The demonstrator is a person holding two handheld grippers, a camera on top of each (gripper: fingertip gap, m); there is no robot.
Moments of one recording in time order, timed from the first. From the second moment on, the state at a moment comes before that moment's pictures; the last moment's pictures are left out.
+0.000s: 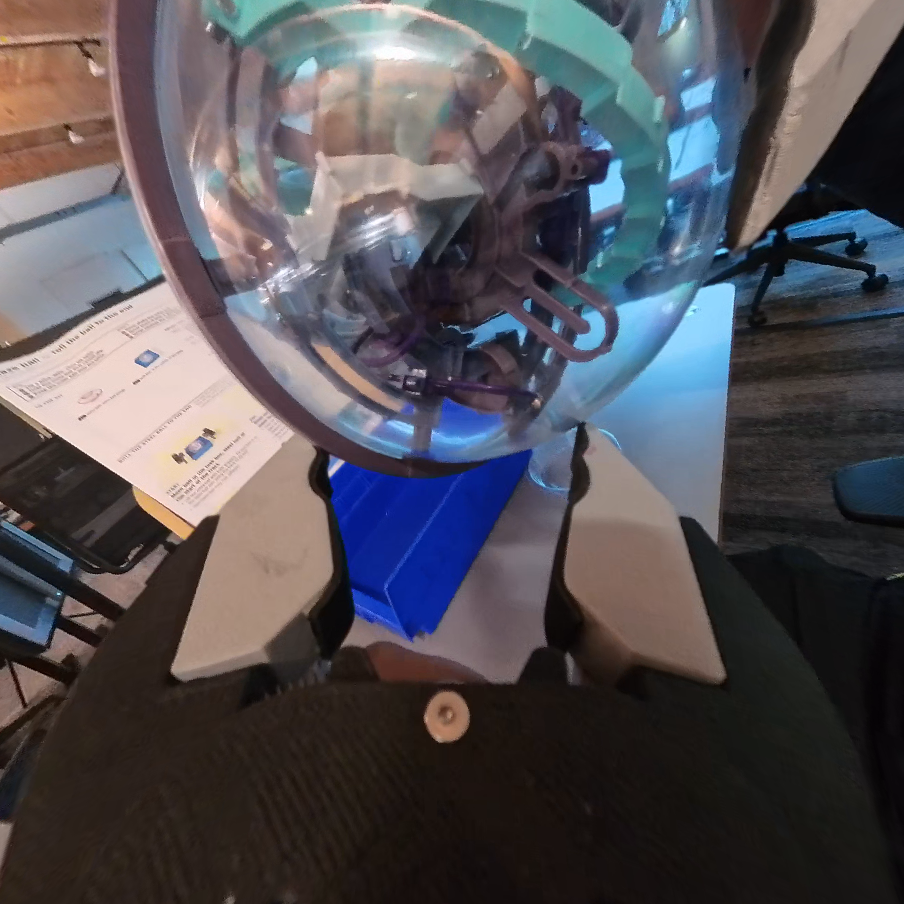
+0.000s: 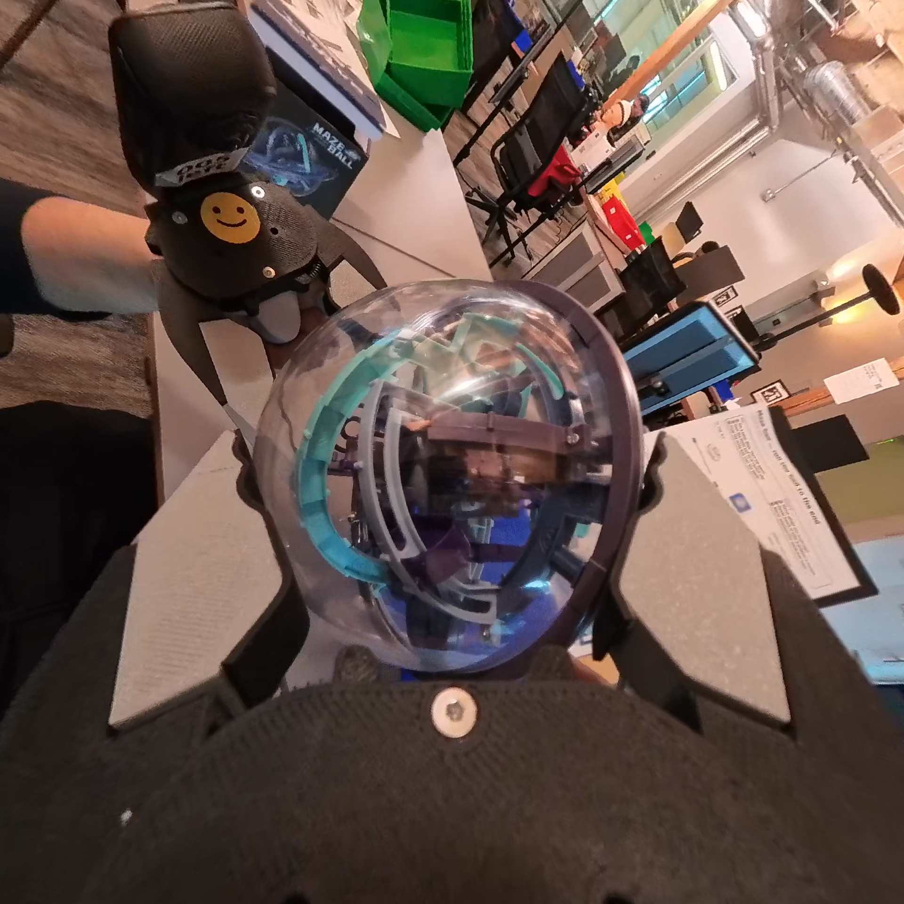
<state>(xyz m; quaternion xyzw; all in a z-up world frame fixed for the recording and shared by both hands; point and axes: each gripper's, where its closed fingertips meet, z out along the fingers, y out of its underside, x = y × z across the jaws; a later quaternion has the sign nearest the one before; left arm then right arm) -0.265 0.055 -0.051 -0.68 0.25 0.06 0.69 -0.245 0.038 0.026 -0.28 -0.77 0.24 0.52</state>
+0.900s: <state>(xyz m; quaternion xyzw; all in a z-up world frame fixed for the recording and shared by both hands) -0.261 0.042 -0.179 -0.81 0.22 -0.10 0.54 -0.258 0.060 -0.096 -0.43 -0.72 0.38 0.39</state>
